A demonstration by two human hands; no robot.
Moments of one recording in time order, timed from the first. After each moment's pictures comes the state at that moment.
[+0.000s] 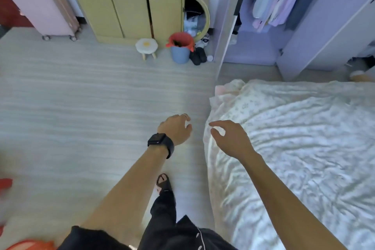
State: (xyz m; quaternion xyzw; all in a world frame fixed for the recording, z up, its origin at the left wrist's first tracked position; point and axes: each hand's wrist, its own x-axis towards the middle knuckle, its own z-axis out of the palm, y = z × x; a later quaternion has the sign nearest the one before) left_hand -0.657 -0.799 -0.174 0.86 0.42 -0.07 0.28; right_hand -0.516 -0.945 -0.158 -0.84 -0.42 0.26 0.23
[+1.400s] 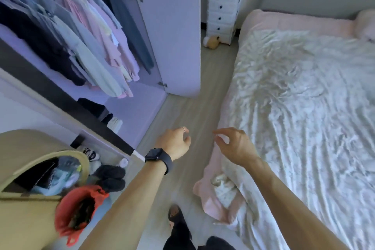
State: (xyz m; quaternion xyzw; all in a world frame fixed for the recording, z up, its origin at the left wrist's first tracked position) left_hand 0.110 -0.386 -0.156 0.96 -0.13 -0.20 0.16; right_hand 0.033 -0.590 -0.154 -0.93 0.12 0.05 0.35
